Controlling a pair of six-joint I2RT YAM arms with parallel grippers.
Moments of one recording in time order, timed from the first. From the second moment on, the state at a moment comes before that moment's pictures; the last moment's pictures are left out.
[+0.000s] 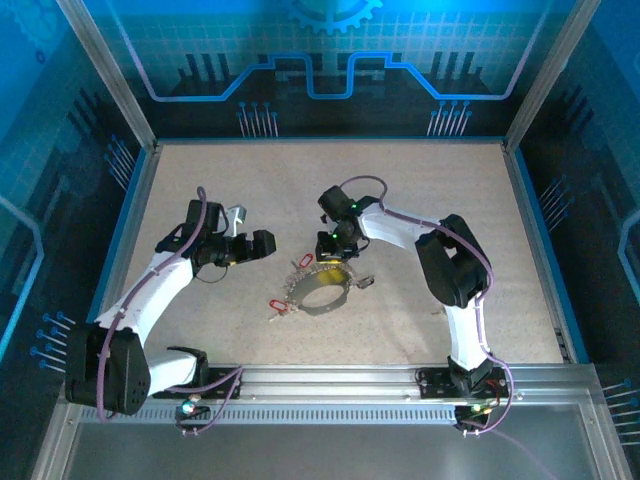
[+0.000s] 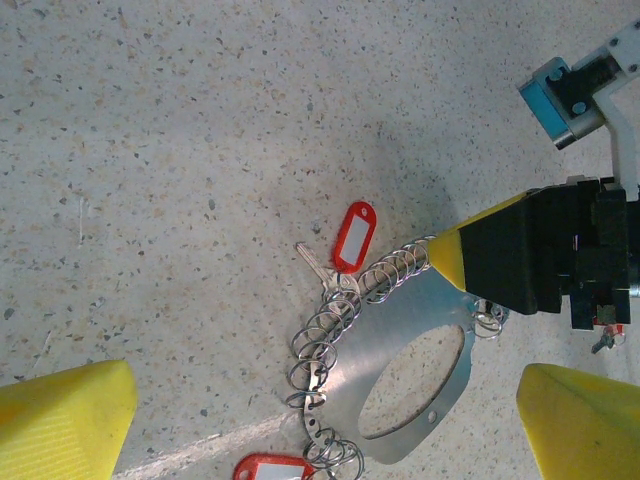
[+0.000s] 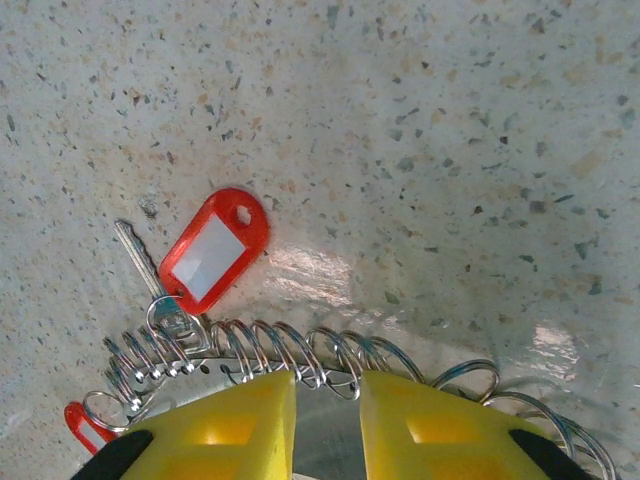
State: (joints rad) left arm -0.12 1.22 0.80 -0.52 0.46 -0.40; right arm 0.66 2.04 1.47 -0.72 -0.29 0.59
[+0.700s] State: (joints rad) left arm -0.12 1.22 0.80 -0.52 0.46 -0.40; right arm 0.68 2.05 1.45 -0.72 -0.22 0.64
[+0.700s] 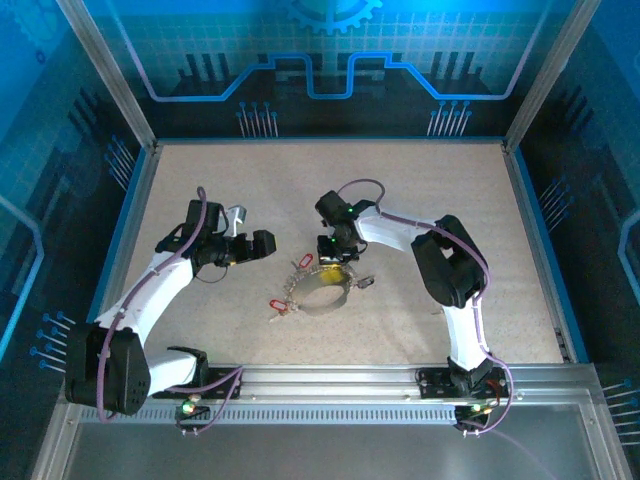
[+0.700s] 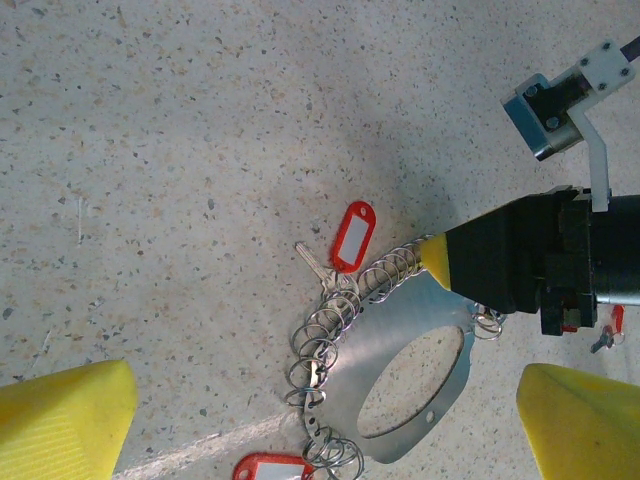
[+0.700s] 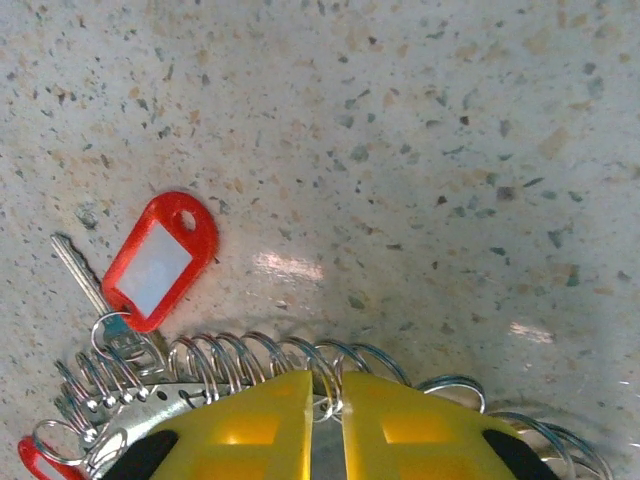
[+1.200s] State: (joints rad) left arm -0.12 1.22 0.80 -0.52 0.46 -0.40; right arm 0.68 2.05 1.43 -0.64 -0.28 0.65
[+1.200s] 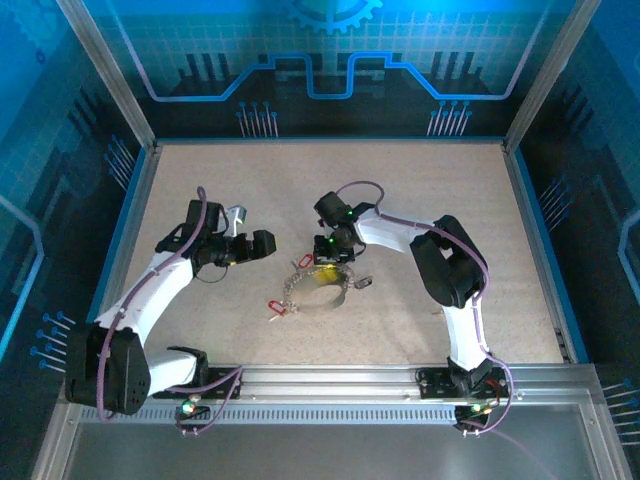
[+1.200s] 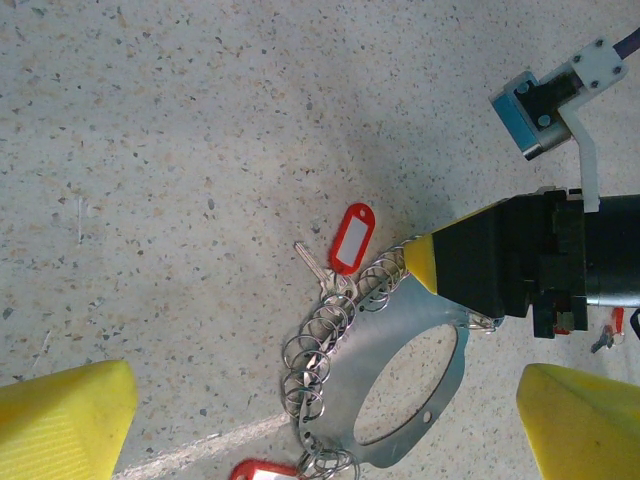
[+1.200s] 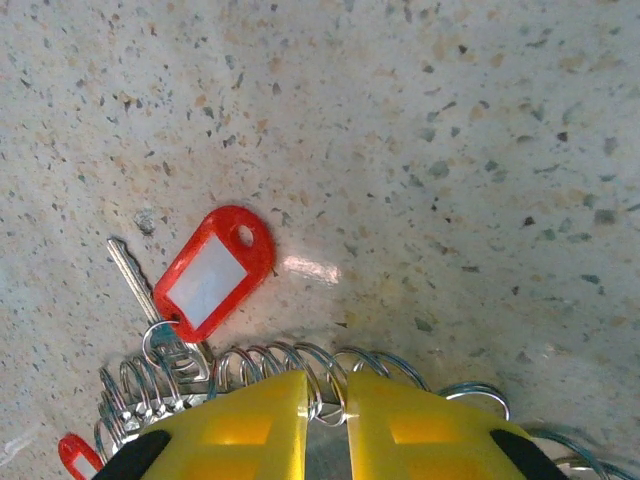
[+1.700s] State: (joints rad) left arm -0.12 1.22 0.80 -0.52 0.46 -0.40; right arm 0.71 2.05 1.45 -0.72 -0.11 0.66
